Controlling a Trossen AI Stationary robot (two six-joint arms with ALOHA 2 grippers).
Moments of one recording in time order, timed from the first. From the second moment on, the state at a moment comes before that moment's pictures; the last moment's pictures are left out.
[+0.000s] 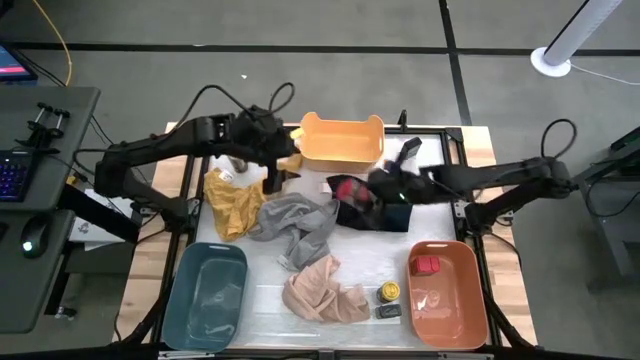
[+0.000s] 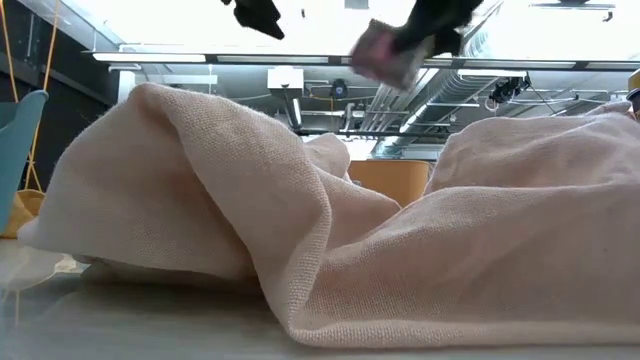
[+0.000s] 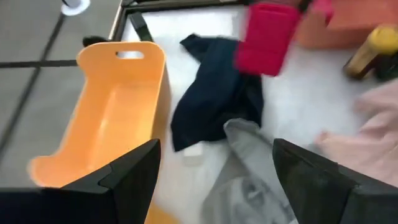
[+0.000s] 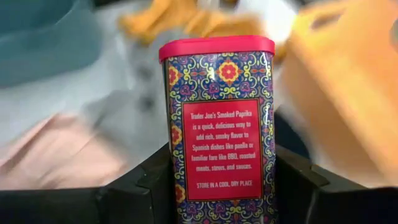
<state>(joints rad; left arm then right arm) 0.24 1.40 1.50 -0.84 0.05 0.22 0.12 1.29 1.16 -0.66 0.27 0.37</state>
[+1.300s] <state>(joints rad) 0.07 1.41 1.08 -0.18 0.18 -0.08 1.18 1.42 1.16 -1.18 0.44 1.99</state>
